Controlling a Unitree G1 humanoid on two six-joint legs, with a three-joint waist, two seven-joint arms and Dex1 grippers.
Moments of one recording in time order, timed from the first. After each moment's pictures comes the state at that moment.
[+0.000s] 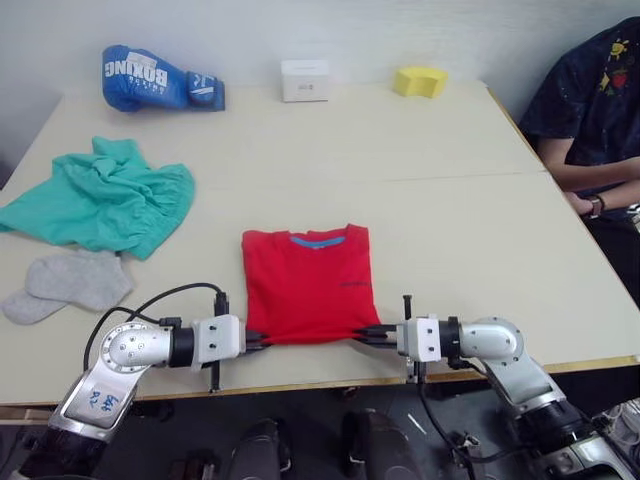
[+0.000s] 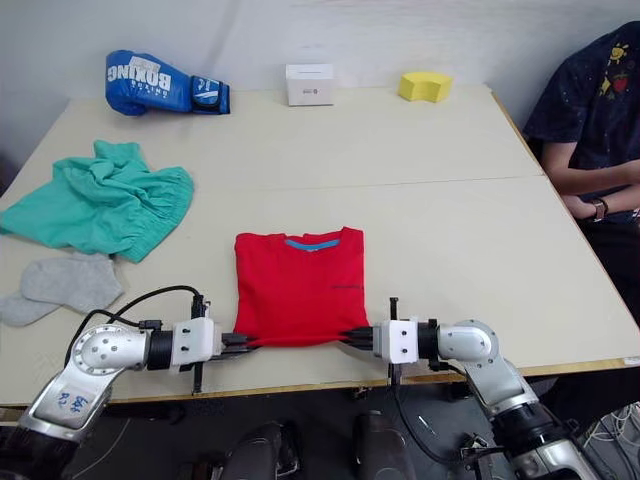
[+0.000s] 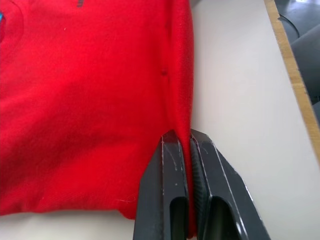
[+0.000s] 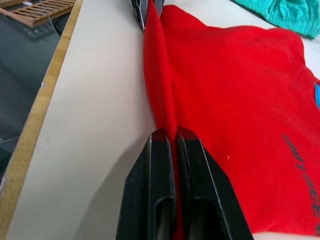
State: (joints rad) left arm 0.01 0.77 -0.06 -0.23 -0.14 -0.02 -0.98; right arm -0.20 -0.58 0.27 0.06 0.11 -0.40 1.08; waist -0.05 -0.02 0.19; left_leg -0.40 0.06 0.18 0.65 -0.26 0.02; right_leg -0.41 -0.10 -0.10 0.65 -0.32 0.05
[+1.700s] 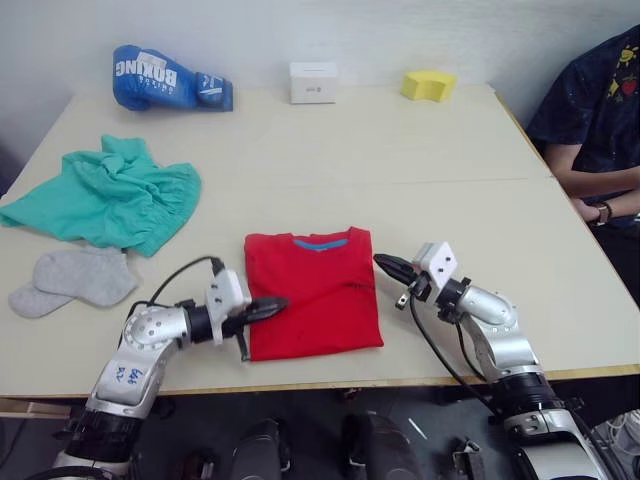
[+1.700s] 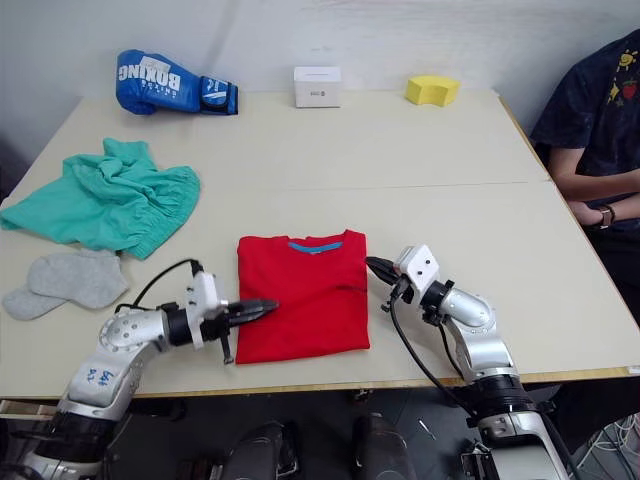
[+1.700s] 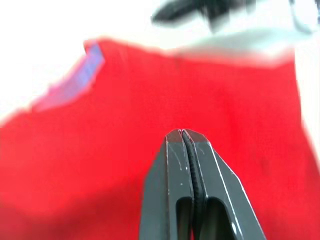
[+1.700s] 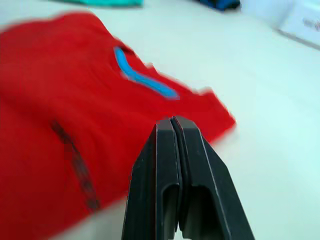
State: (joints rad) left arm -0.21 0.56 -0.01 -0.16 -0.38 0.19 -0.89; right arm -0.39 -0.40 0.07 0.21 0.21 -0.17 0.84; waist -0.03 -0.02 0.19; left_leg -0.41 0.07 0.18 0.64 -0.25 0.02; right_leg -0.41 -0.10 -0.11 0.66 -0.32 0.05
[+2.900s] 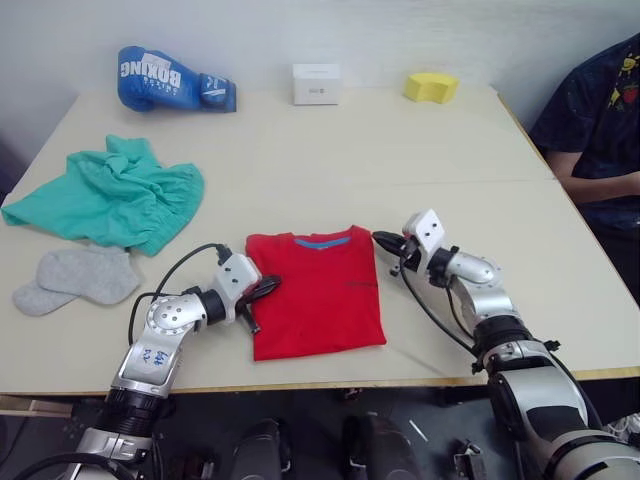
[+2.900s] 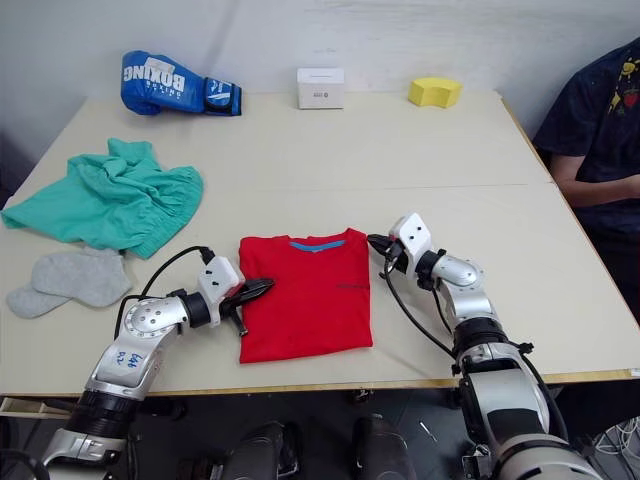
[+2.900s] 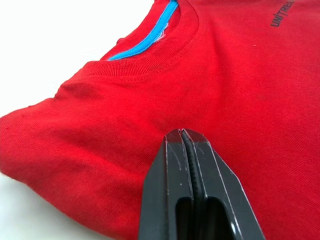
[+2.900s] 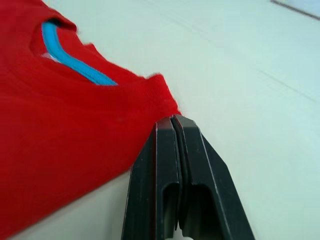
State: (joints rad) left arm -0.26 0.51 -0.07 0.03 -0.12 0.14 -0.69; right arm -0.71 -0.37 0.02 0.79 0.15 -0.30 0.91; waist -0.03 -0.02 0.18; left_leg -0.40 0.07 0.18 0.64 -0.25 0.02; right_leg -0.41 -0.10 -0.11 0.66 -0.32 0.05
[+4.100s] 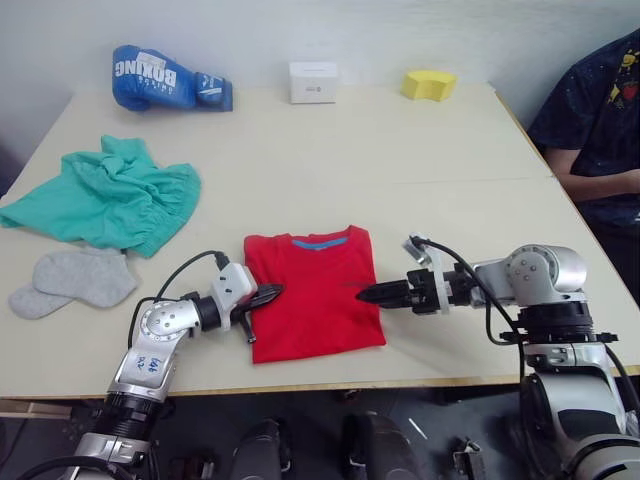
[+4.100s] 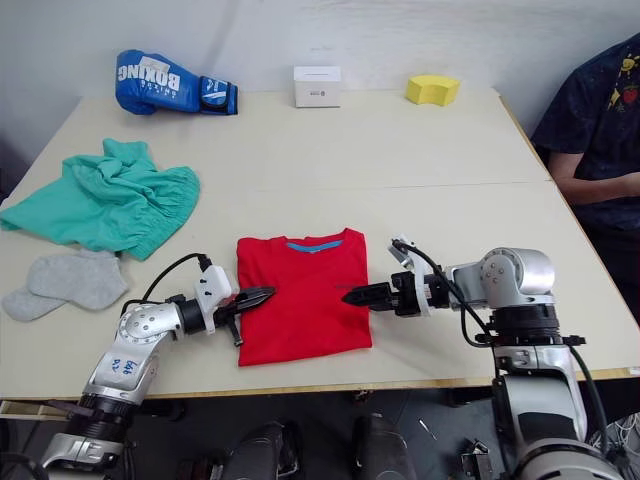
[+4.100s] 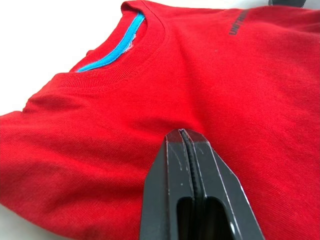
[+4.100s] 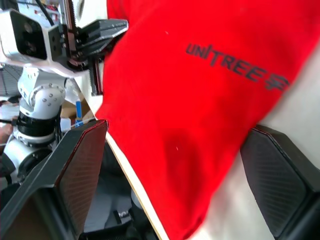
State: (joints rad) left arm -0.24 0.51 -0.06 0.09 -0.15 0.01 -0.81; right arm -0.74 -0.46 -0.08 0.23 0.75 1.60 0.74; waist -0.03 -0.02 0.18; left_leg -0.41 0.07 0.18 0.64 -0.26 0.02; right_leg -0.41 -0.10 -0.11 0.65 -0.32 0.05
